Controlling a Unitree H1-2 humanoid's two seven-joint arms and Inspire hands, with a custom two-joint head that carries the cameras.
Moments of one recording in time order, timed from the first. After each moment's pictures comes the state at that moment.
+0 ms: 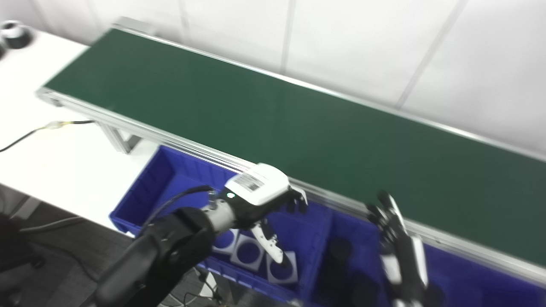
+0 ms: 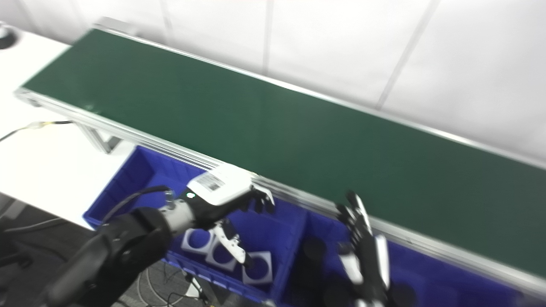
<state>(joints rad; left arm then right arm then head) 0.09 0.32 -0.37 -0.61 0.94 0.12 -0.58 0.20 0.02 0.21 -0.02 -0.14 -0.22 0.09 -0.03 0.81</state>
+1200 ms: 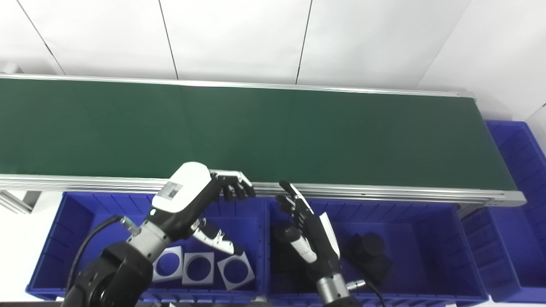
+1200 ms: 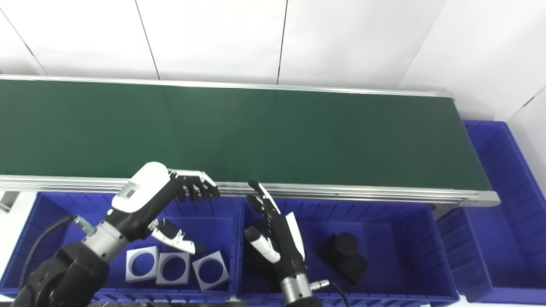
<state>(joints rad) 0.08 0.25 -0.29 -0.44 0.70 -0.06 -0.36 0.27 0.06 0.28 0.00 -0.16 -0.22 -0.01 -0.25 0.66</state>
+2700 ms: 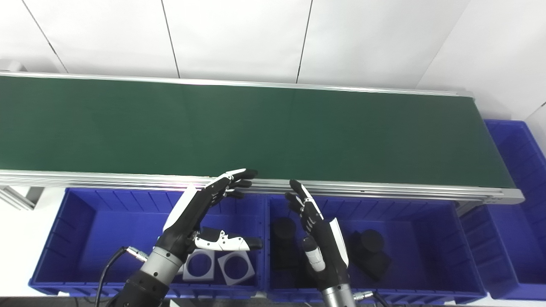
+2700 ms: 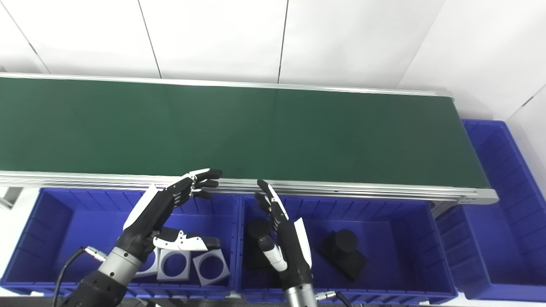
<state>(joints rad) 0.20 0.09 -0.23 -0.27 0.21 -0.12 -0.28 0.33 0.07 0.29 -0.03 -0.17 -0.33 -0.04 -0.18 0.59</state>
